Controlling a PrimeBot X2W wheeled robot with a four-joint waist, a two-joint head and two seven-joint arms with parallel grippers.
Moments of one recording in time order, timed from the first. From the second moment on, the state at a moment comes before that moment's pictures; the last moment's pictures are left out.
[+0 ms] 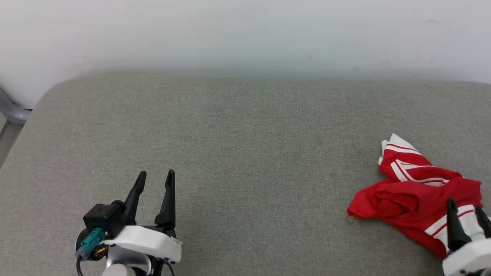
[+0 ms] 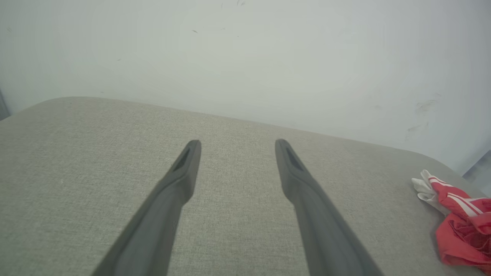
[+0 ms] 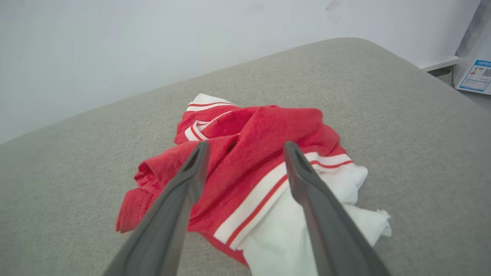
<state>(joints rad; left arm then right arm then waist) -0.08 0.11 -0.09 0.16 -0.35 -0.07 -0.22 0.05 -0.05 -0.35 0.06 0.30 0.13 0.08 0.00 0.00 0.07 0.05</state>
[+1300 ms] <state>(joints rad) -0.23 0.10 -0.12 0.21 -0.37 -0.11 -0.26 -0.46 -0.27 -0.05 0.26 0.31 0.13 0.88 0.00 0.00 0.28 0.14</state>
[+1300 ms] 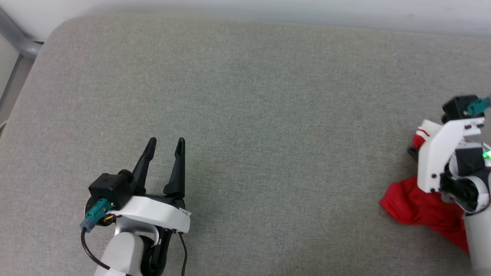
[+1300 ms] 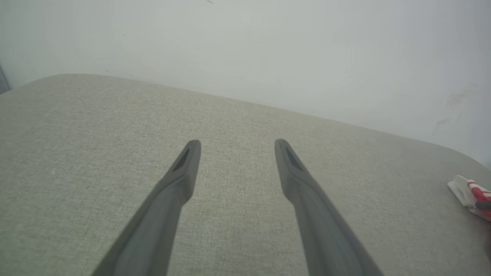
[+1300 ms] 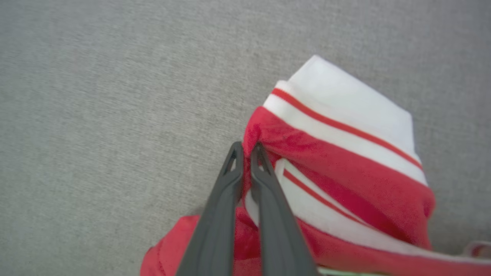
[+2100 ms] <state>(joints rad) -0.19 0.10 -0.15 0.21 -0.37 -0.10 -0.26 -0.18 -0.19 0.51 -0.05 0.57 0.13 0.64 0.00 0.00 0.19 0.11</state>
